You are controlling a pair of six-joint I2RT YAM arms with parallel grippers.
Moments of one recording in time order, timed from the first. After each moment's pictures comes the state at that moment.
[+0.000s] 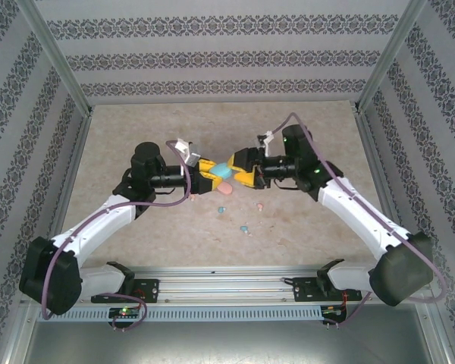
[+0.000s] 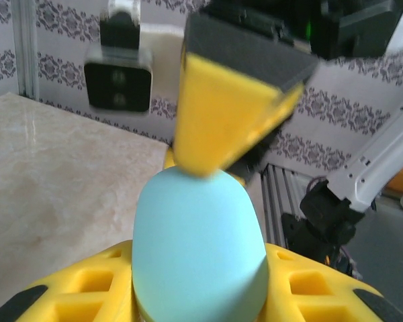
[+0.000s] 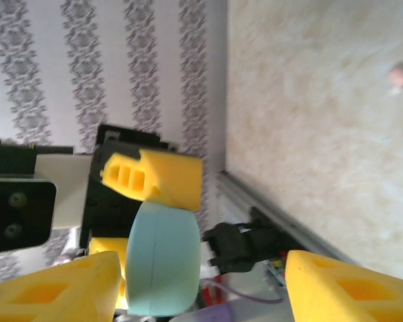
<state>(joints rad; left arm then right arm) -0.41 1.21 0.83 0.20 0.97 -0.07 0.45 1.27 1.11 -0.39 -0.86 1.05</state>
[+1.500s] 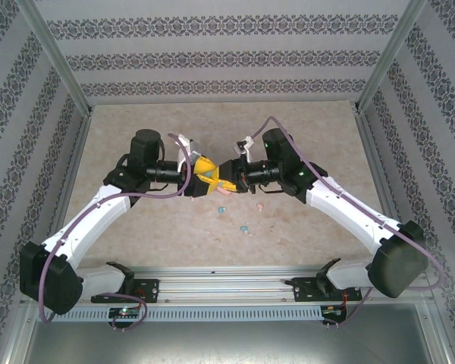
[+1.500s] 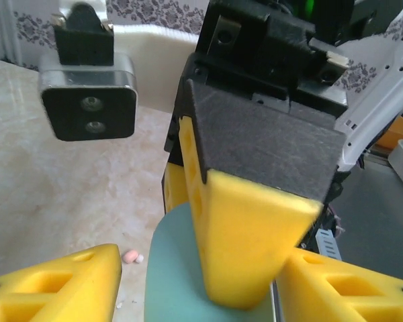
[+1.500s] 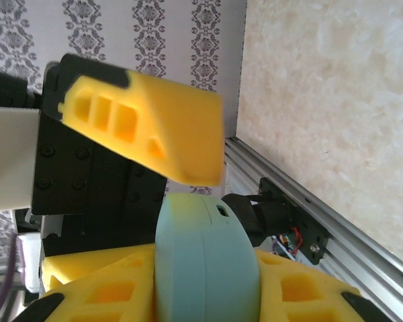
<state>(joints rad) -0.37 1.21 0.98 -0.18 1.02 0.12 0.60 1.34 1.08 -0.21 -0.89 1.18</state>
